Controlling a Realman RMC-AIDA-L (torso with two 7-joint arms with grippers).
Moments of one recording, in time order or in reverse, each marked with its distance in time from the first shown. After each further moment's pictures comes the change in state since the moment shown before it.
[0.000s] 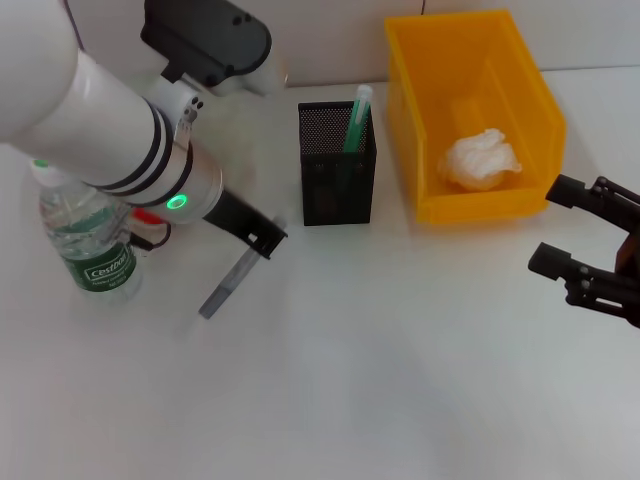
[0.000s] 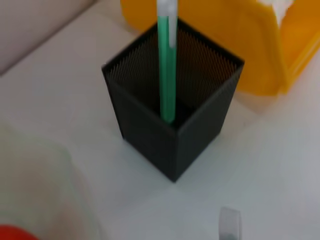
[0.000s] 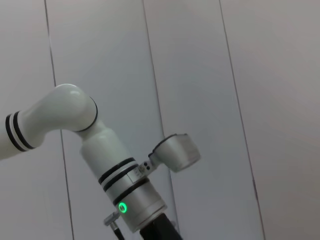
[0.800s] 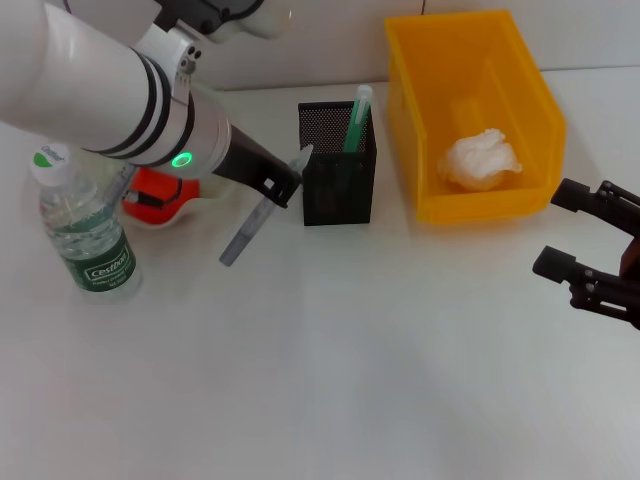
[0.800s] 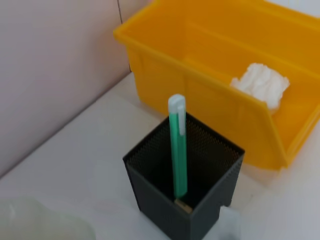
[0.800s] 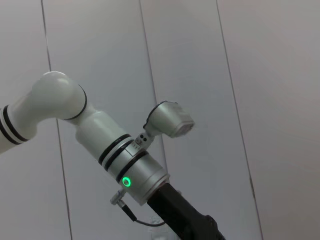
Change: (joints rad) left arm 0.026 0.003 -0.018 0.126 0.007 -0.070 -0.003; right arm -0.007 0.000 0.008 0.000 -0.004 -0.003 0.000
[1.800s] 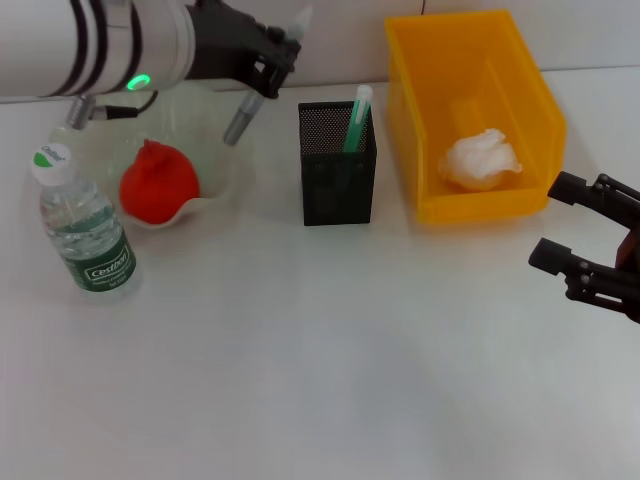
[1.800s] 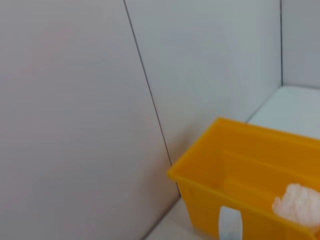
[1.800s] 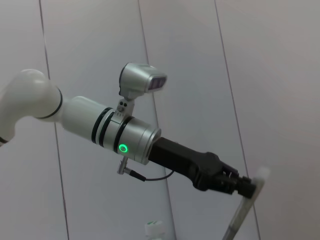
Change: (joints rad) left arm 0.137 0.004 -0.074 0.183 -0.062 -0.230 0.218; right arm 0.011 0.000 0.002 0.002 0.000 0.012 0.002
